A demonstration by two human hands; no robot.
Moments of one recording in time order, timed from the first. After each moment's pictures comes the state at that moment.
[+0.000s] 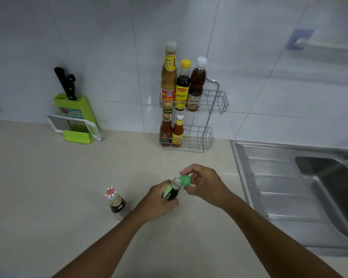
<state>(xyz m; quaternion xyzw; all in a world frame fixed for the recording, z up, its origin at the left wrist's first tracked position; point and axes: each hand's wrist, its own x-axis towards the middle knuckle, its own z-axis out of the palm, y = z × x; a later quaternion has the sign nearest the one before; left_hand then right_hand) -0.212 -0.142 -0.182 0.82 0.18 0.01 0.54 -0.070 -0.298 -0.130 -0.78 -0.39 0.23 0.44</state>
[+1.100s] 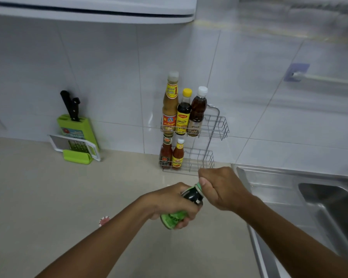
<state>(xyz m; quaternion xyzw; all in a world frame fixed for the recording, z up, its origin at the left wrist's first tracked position) -0.155 -0.144 -0.037 0.71 0.08 -0.21 0.66 -0.028 -0.291 -0.034 -0.73 -0.62 -0.10 0.26</state>
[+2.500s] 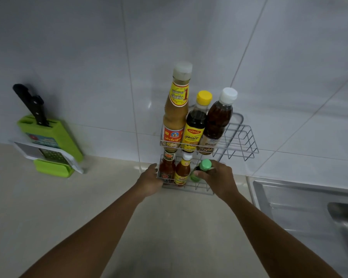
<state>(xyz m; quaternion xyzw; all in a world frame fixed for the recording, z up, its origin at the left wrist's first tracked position) -0.006 0.022 -0.171 0.73 0.38 -0.06 0.57 0.137 -0.171 -0.158 -0.86 -0.25 0.12 0.42</state>
